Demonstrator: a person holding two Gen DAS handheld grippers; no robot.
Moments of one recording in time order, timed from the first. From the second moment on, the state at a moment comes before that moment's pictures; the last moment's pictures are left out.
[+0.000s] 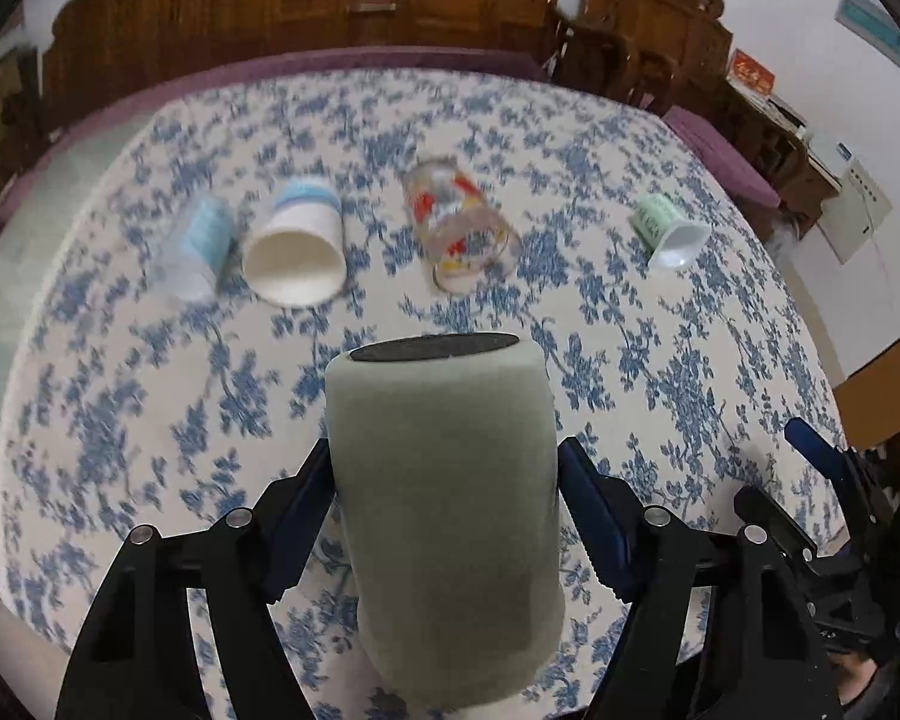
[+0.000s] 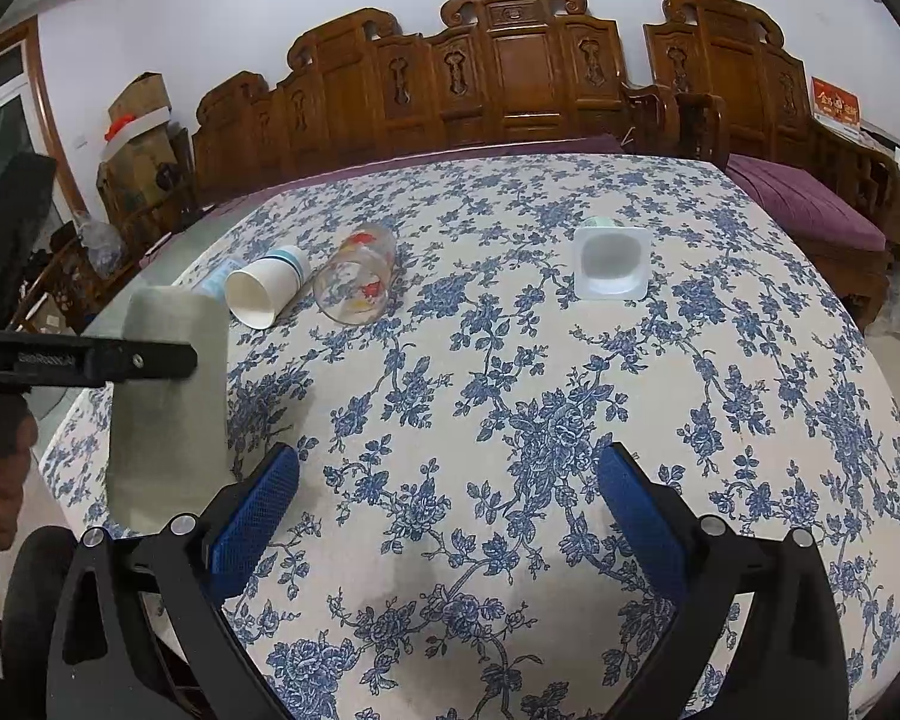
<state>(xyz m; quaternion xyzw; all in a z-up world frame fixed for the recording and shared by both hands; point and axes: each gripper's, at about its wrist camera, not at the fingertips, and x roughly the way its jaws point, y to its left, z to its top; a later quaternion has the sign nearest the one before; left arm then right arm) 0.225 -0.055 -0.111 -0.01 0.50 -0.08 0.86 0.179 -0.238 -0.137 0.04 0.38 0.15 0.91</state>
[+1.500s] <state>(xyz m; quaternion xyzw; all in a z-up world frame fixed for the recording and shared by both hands) 0.165 -0.037 -0.121 0.01 0.45 -0.07 0.89 0.168 -0.226 -0.127 0.03 0.37 0.14 0.92</state>
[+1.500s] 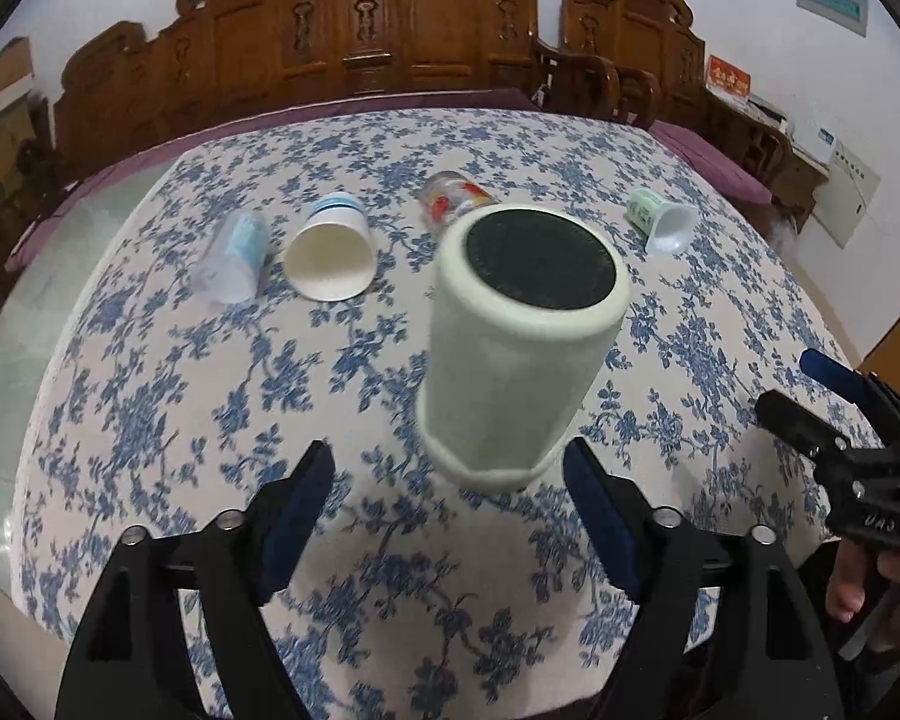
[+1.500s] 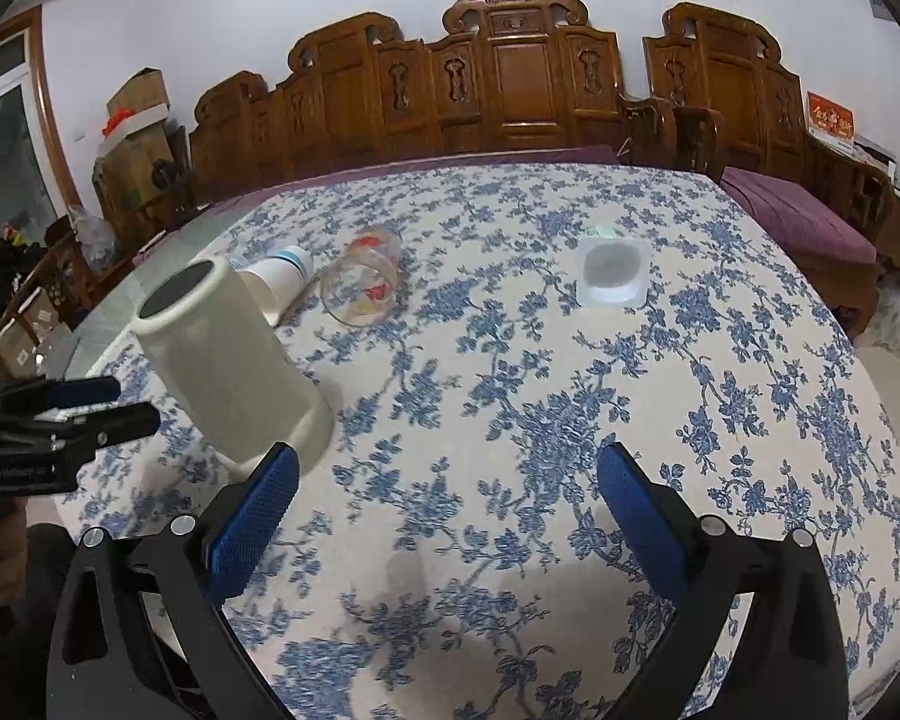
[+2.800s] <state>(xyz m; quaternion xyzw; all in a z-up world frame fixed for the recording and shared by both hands) -0.019 -0.003 0.010 0.02 0.23 -0.02 0.97 -0.021 -0.183 0.025 0.02 0.18 0.12 0.98</state>
